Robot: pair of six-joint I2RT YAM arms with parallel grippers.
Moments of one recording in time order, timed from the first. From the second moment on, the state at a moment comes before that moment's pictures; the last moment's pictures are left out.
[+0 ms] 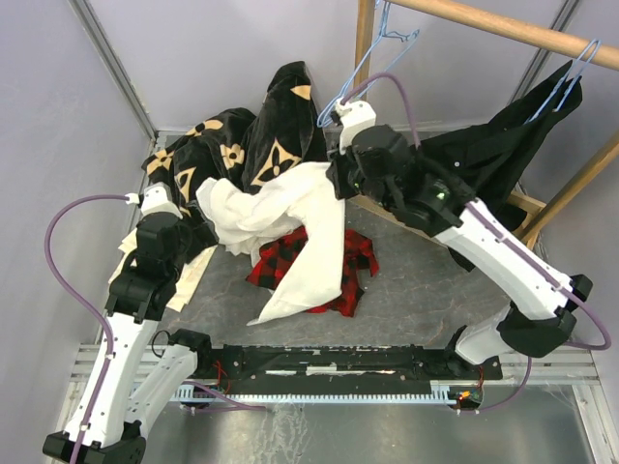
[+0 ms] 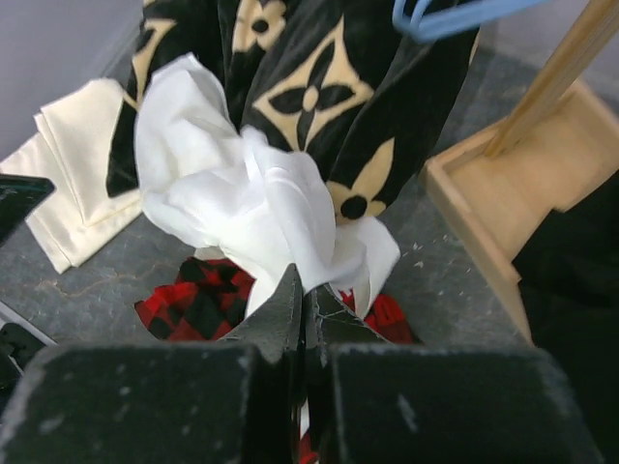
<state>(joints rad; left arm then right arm) -0.23 0.68 0.91 -0.72 -0.32 -0.43 0.90 1.47 1.79 -0.75 0.32 0.29</state>
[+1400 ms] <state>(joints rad) -0.23 0.71 0.91 -0.72 -0.34 -0.43 0.90 1.38 2.40 -1.08 0.47 -0.29</state>
